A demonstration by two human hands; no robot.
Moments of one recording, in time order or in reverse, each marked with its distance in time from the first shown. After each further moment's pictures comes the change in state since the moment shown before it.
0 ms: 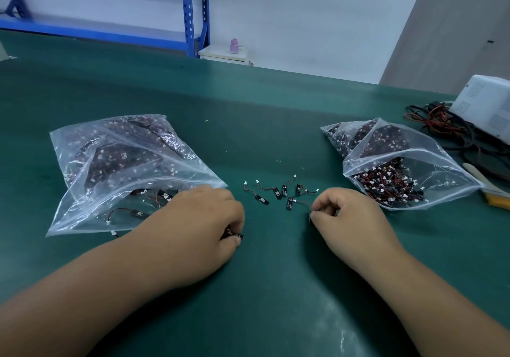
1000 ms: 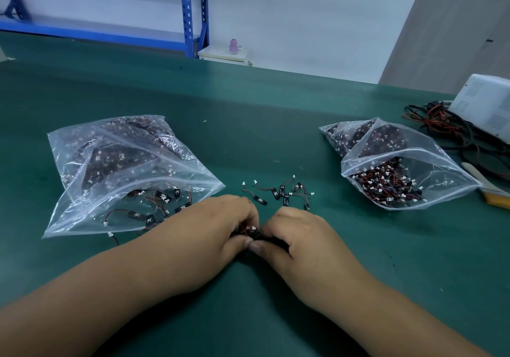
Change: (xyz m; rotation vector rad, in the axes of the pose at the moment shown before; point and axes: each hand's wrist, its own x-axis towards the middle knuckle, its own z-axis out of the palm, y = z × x) left_hand 0.004 0.007 0.009 -0.243 -0.002 0.050; right_hand -0.038 -0.043 0.015 -0.005 -0.198 -0.538
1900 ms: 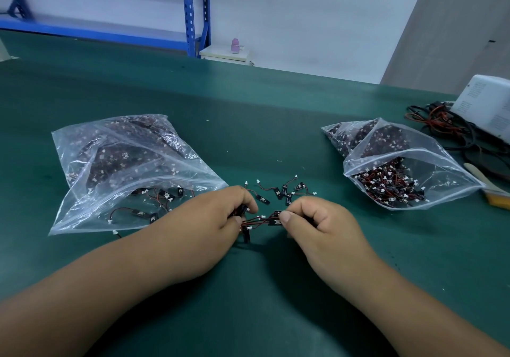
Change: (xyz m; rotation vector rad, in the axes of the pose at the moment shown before) left_hand 0.002 -0.005 -0.001 -0.166 0.035 -0.194; right_hand 0.001 0.016 -0.002 0.455 0.178 0.262
